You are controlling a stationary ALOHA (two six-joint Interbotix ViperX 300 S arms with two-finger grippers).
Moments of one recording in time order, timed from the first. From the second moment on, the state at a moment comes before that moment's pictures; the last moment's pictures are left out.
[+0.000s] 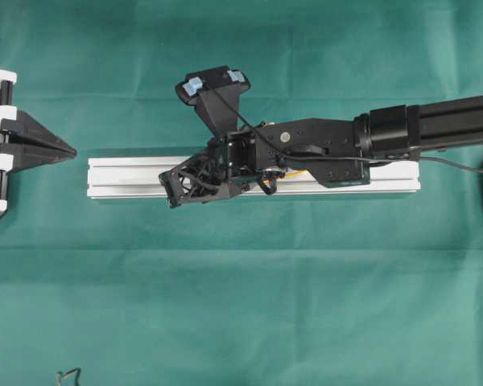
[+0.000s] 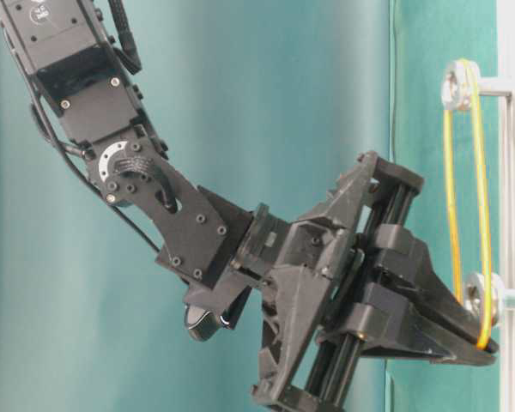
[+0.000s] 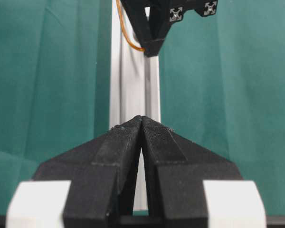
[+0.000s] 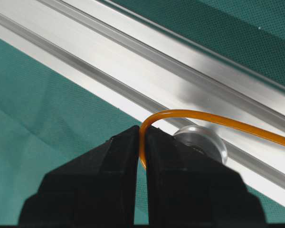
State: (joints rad) left arm 0.00 -0.98 1.03 0.03 0.50 0.00; right arm 0.00 0.40 0.01 0.01 0.60 1.36
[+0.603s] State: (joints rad) left arm 0.00 -0.98 1.03 0.03 0.50 0.00; right arm 0.01 0.40 0.01 0.06 0.64 1.35
